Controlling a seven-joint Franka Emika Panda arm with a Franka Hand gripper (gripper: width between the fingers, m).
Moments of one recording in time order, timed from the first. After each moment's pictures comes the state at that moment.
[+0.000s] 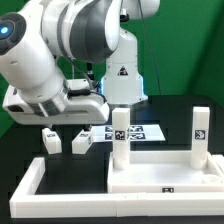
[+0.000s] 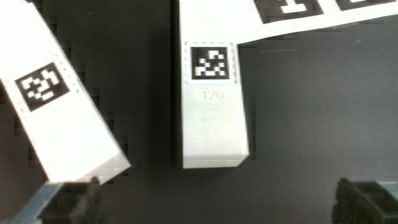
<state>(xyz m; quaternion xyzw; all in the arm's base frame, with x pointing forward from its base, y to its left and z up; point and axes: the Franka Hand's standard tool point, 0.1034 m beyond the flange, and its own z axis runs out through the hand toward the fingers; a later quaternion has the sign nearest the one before) 0.459 -0.164 0.063 -0.93 0.13 0.33 0.09</state>
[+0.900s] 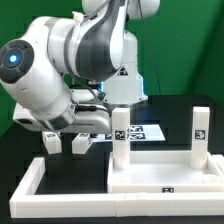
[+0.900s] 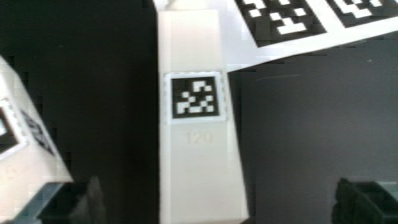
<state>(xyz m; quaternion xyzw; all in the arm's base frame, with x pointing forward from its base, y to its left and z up) 0.437 -0.148 0.039 -0.91 0.15 0.38 0.09</state>
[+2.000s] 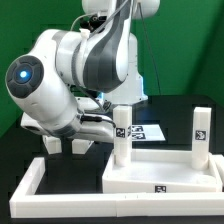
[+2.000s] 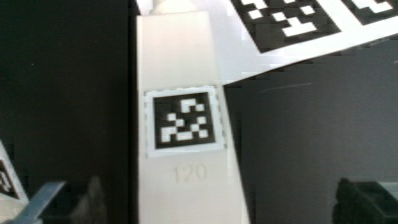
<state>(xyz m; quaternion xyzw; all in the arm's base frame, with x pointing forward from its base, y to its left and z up) 0.422 -0.140 0.020 -0.90 0.17 0.39 0.07</state>
